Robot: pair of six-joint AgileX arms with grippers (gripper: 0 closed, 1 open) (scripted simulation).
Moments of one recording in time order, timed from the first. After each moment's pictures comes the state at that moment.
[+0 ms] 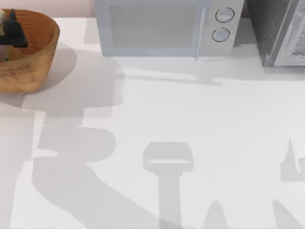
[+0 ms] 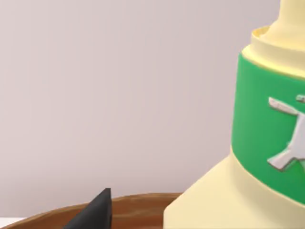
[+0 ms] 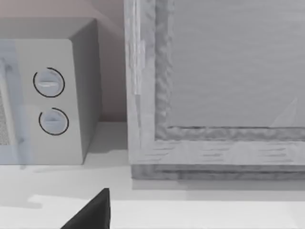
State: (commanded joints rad) left arm 0.13 2.08 0.92 1.16 0.17 0.01; right arm 0.00 0.00 0.00 0.00 0.00 0.00
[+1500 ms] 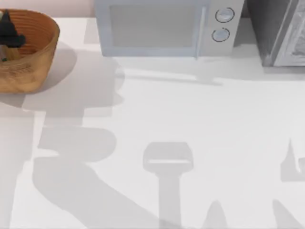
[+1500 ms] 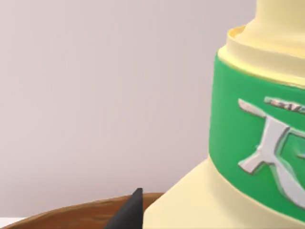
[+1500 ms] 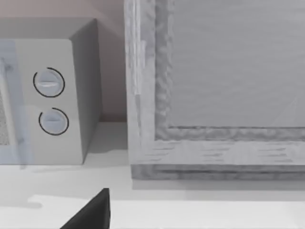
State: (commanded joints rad) left arm 0.14 2.06 0.92 1.15 0.17 0.01; right arm 0.00 0.00 0.00 0.00 0.00 0.00
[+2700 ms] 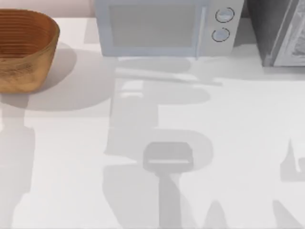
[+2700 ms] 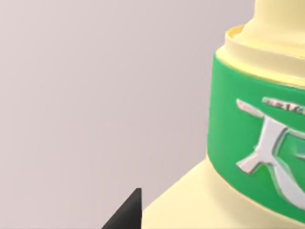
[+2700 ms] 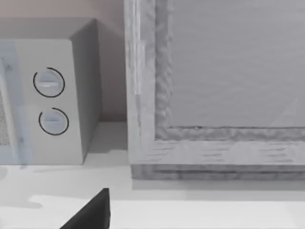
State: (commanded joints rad) left arm 0.13 1.72 1.17 0.56 0.16 0.01; right arm 0.00 0.00 0.00 0.00 0.00 0.00
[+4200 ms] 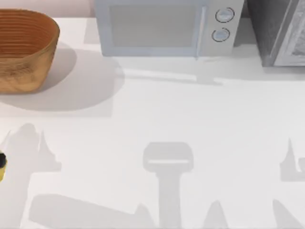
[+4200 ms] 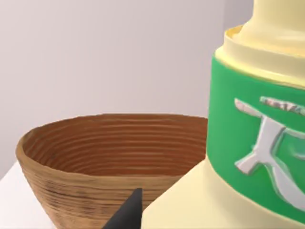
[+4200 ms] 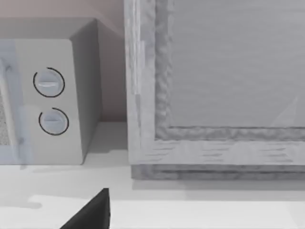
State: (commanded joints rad) left arm 0.01 0.11 0.11 0.05 0.02 0.00; right arm 0.00 0.00 0.00 0.00 0.00 0.00
